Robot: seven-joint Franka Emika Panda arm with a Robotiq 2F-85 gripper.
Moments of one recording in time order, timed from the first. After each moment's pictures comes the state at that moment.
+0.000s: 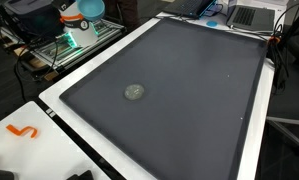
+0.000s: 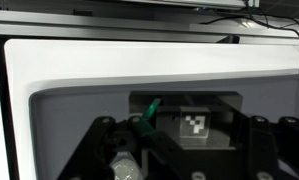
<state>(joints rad) -0.12 -0.56 -0.35 -2.43 -0.04 1.61 -0.42</state>
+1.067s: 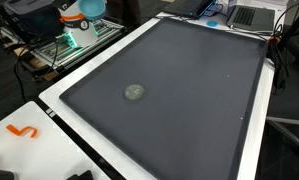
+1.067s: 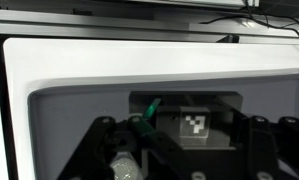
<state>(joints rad) -0.12 -0.55 -0.34 -2.43 -0.03 1.61 -0.41</state>
